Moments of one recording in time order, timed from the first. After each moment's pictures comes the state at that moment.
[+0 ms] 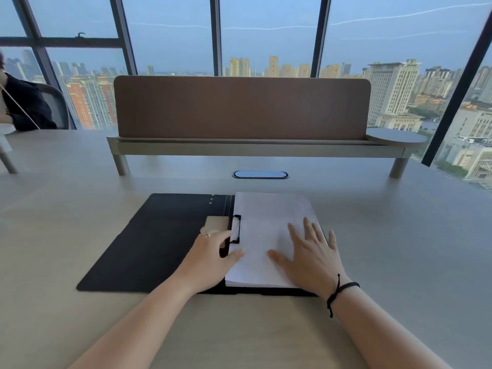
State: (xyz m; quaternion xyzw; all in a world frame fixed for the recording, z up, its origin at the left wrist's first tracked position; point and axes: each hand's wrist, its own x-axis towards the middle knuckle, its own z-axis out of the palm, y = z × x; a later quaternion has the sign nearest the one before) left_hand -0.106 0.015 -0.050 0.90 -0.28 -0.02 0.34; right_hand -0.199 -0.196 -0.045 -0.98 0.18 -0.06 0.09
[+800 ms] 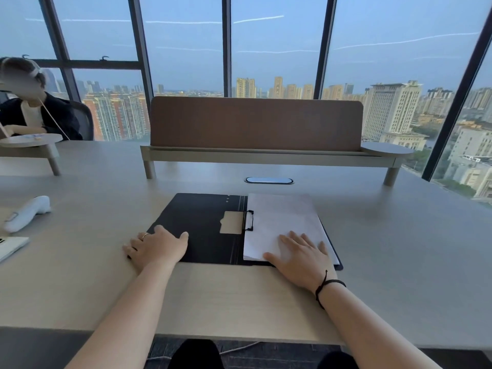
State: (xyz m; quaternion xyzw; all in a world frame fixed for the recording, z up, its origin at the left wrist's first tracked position) left_hand -0.098 0.125 -0.051 0.97 0.14 0.03 0.17; right_hand -0.243 -0.146 -0.051 -0.98 0.15 -0.06 0.13
